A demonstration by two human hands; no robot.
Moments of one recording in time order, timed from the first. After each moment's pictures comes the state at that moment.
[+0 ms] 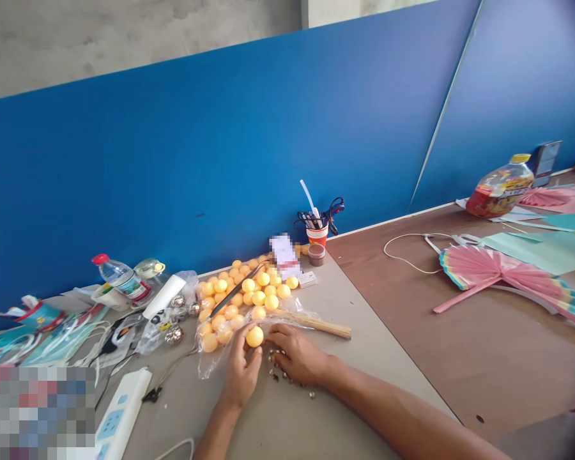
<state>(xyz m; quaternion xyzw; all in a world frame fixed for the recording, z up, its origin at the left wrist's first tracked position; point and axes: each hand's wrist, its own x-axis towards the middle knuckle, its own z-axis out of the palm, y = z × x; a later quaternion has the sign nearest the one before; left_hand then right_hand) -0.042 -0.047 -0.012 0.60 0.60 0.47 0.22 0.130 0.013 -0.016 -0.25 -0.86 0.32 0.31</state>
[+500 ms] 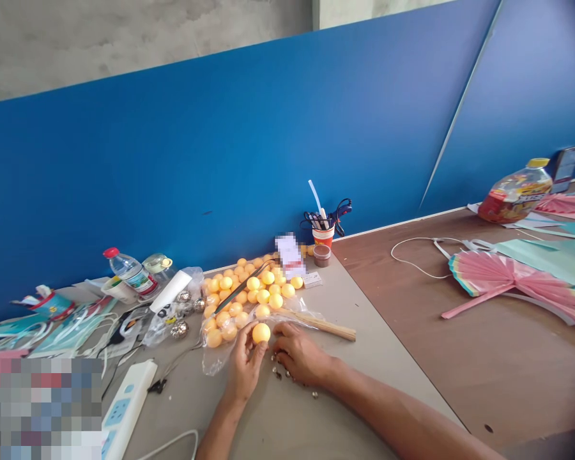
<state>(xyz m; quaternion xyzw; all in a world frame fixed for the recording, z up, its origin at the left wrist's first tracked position) -0.037 -0.047 -0.012 0.54 0.58 0.53 0.29 0.130 0.009 -0.014 -0.27 -0.88 0.29 0.26</state>
